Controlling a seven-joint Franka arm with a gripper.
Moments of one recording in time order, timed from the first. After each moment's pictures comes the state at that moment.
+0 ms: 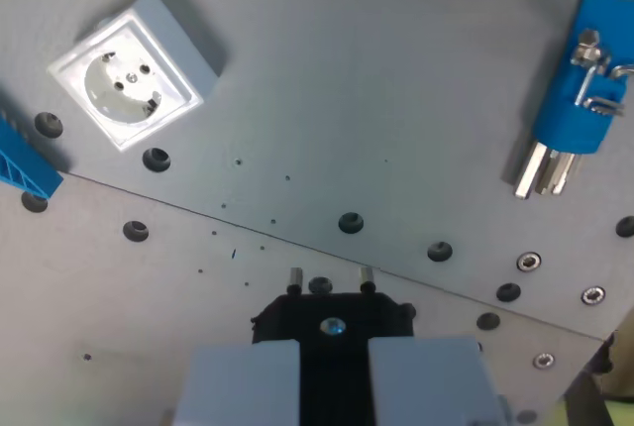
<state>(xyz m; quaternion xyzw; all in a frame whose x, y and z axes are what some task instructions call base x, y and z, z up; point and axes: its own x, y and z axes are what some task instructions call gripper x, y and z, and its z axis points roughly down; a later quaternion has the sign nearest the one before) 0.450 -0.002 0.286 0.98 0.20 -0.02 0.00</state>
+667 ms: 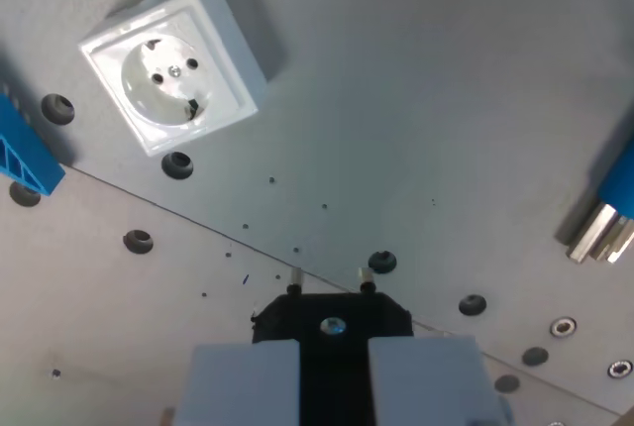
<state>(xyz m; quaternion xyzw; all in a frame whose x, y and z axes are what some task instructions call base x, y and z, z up) 0.429 0.031 0.238 0.96 0.28 -0.01 0.01</state>
